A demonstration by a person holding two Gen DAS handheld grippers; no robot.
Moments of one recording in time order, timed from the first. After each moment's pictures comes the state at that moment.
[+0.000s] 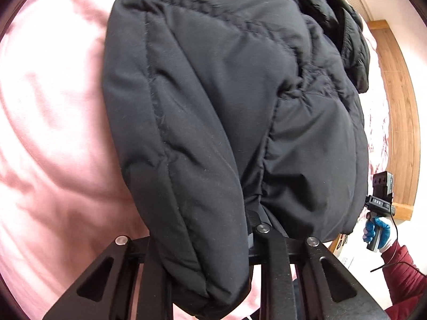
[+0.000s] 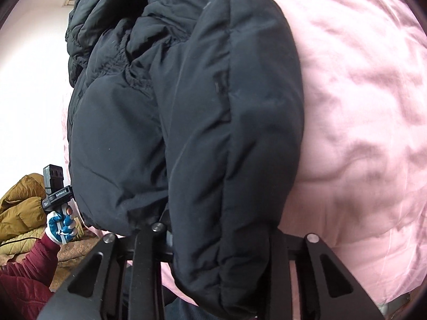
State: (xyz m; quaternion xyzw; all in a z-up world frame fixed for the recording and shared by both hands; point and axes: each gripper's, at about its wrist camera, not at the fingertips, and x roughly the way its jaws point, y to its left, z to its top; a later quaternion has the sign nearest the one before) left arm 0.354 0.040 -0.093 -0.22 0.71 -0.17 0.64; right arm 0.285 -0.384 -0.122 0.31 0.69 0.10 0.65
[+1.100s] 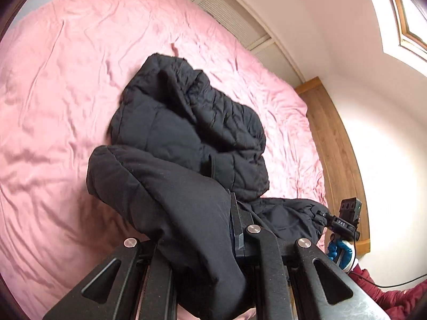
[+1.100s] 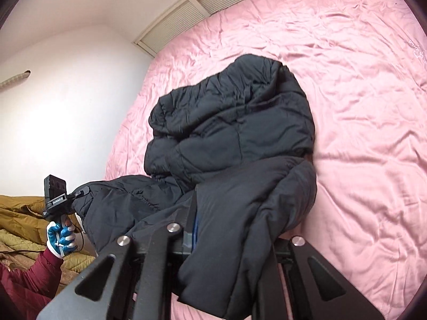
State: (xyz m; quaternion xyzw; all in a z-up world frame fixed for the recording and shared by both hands) left arm 0.493 0.073 0.115 -0.32 0.50 -0.23 0.77; right arm 0.431 -0.400 0.097 0.26 0.49 0.14 0.82
